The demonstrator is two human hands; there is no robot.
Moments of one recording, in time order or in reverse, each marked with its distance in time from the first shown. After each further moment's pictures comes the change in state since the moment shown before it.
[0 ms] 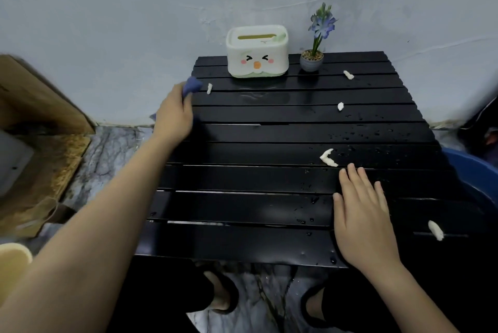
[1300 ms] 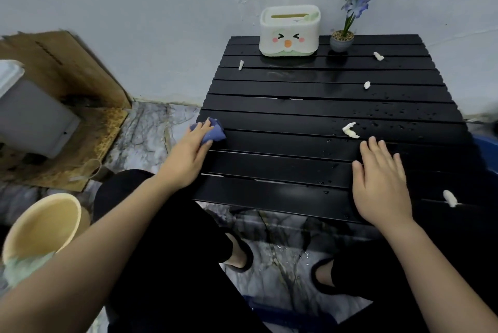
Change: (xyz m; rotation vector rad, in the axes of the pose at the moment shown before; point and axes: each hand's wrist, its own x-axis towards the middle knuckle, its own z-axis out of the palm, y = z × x) left_hand -0.166 -0.046 -0.050 0.267 -0.293 0.082; right_hand -0.003 0.002 -0.003 0.039 -0.027 -0.005
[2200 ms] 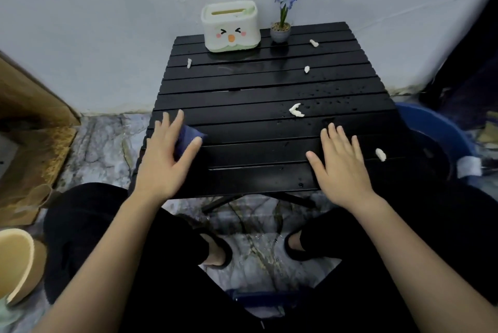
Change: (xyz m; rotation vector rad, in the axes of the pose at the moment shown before) left_hand -0.030 0.072 0.010 -0.130 0.109 -0.002; right_hand -0.032 0.021 -0.013 -0.099 -0.062 -0.005
